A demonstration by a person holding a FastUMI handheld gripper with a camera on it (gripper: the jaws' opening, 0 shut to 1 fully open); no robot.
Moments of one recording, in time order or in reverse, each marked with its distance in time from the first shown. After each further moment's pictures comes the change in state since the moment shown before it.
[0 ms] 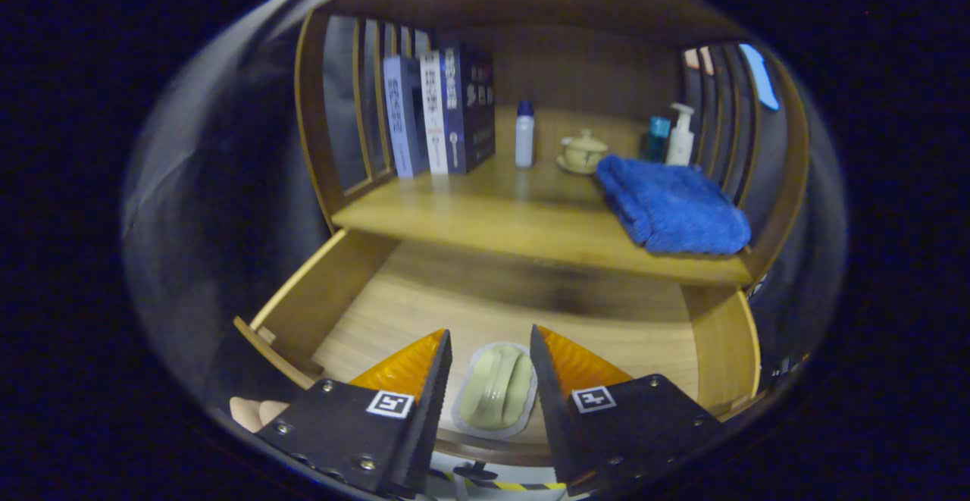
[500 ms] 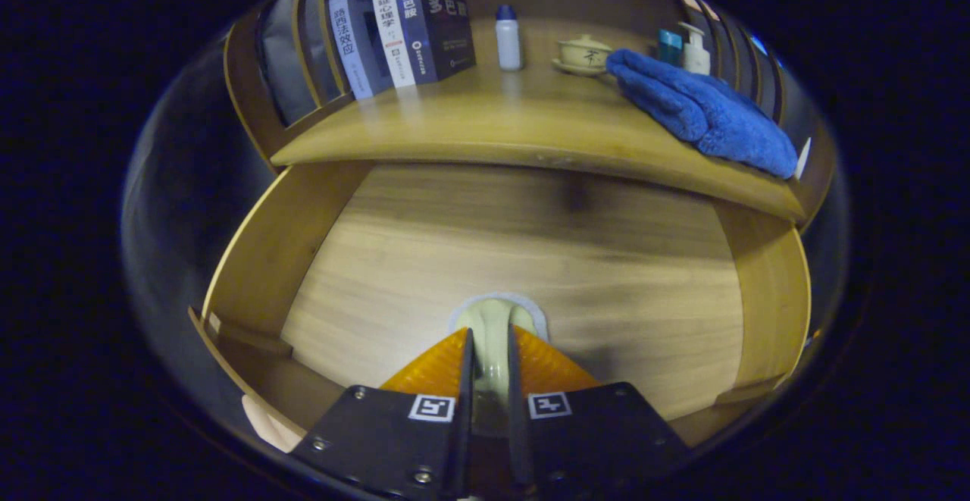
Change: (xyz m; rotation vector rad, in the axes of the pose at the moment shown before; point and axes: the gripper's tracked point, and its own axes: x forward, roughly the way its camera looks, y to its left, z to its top) arm 0.053 -0.006 -0.040 0.095 0.182 -0.005
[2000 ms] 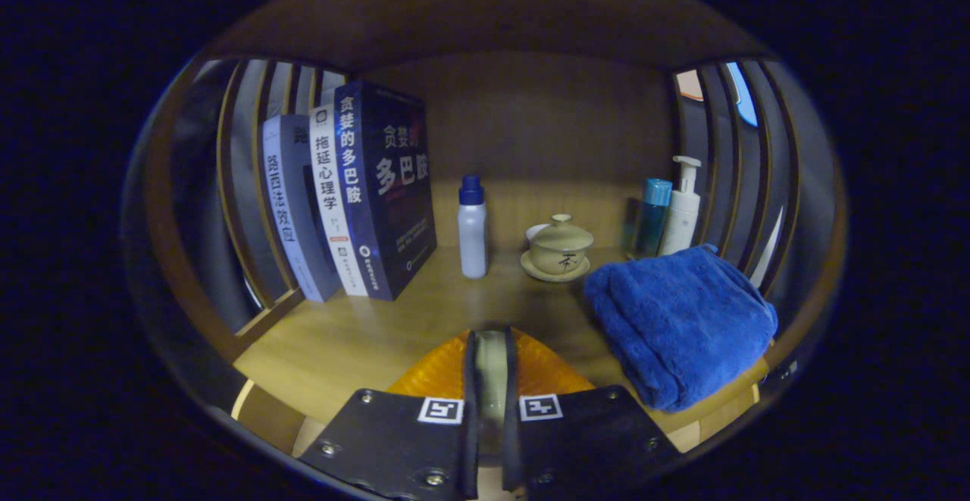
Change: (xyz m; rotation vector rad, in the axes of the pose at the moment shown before) arm 0.016 -0.020 0.247 0.067 -0.571 -0.137
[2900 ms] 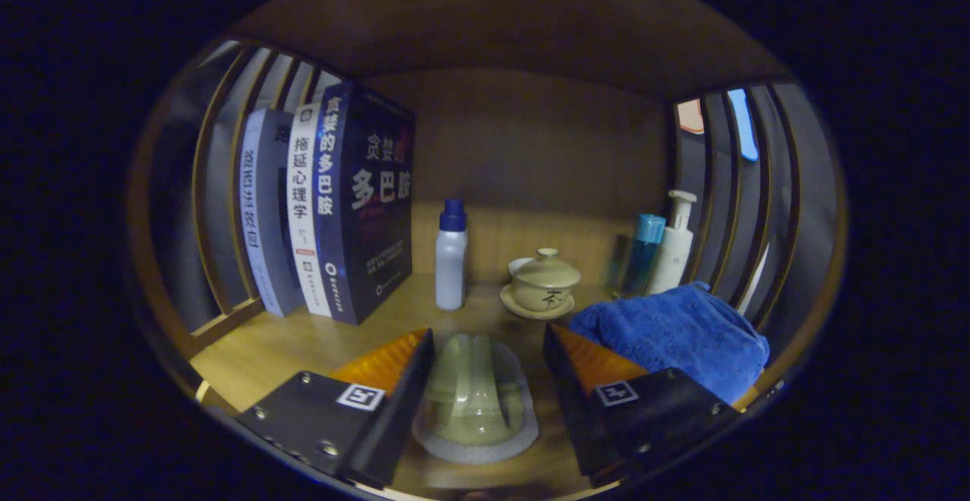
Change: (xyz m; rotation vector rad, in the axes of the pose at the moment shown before) arm 0.005 -0.004 0.022 -0.093 -0.140 -0.044
